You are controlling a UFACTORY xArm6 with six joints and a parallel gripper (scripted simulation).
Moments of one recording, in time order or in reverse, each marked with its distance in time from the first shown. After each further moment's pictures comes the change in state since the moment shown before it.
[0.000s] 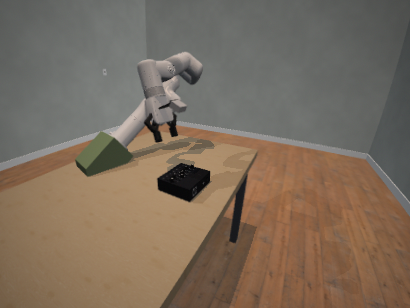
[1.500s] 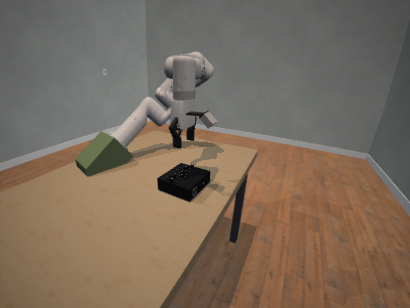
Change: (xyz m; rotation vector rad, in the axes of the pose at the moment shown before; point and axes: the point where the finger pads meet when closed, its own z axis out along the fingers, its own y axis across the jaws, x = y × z) arm 0.069 -0.008 0.030 0.050 -0.349 -0.068
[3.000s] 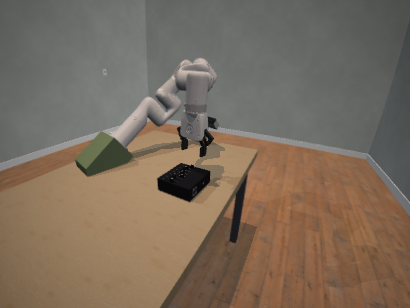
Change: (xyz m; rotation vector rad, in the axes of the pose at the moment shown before) arm 0.019 -0.037 0.045 0.014 -0.038 -1.364
